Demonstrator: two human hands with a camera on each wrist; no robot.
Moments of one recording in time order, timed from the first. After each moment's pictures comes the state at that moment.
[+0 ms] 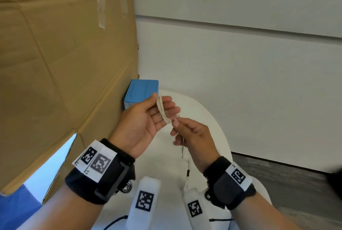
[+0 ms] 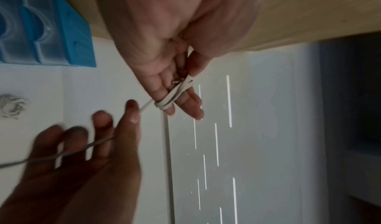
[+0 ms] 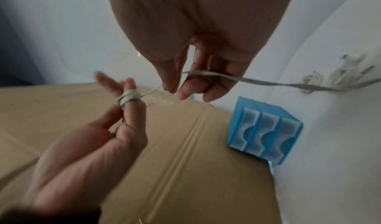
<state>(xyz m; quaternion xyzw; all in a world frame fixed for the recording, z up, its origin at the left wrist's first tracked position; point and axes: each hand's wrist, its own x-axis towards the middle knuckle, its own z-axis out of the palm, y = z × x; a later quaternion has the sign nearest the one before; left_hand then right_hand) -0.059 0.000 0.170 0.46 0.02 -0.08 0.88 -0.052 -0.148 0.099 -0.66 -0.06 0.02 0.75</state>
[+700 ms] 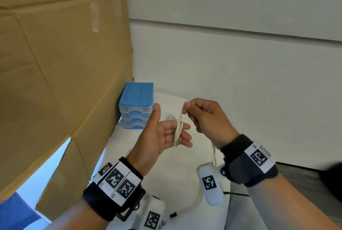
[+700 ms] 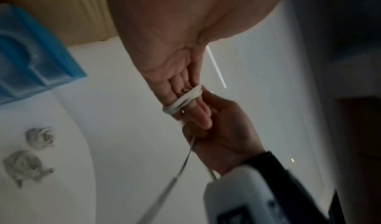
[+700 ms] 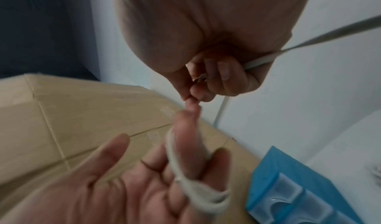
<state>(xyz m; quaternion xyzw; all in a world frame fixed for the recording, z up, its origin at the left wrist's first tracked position) -0.071 -0.025 0.138 0.60 -0.09 -0.17 0.78 -0.038 -0.186 0.161 -0.78 -0.09 -0.03 0.62</state>
